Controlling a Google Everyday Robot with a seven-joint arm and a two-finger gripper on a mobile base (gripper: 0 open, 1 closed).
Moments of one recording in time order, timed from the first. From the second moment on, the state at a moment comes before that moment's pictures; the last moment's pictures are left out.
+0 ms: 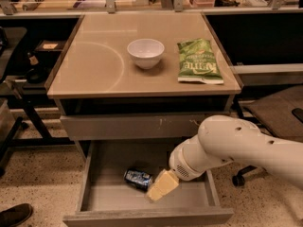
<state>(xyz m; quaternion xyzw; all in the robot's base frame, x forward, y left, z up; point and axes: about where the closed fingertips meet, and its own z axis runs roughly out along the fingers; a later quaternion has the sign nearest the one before) 0.416 -0.040 0.657 -0.45 0.85 0.19 0.18</state>
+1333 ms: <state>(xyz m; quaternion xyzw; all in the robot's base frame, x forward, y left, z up) 0.437 -0.024 0.576 -0.40 0.88 0.18 0.16</state>
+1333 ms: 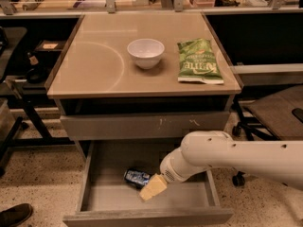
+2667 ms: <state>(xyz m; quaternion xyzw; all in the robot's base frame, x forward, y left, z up) 0.443 0.009 0.494 -0.38 0.88 0.25 0.17</state>
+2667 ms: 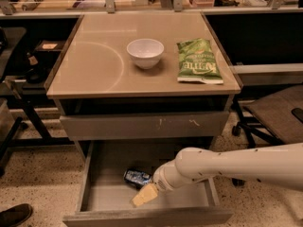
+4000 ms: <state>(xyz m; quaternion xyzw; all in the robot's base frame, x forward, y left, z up) 0.494 0.035 0.423 -0.38 0.86 0.26 0.20</state>
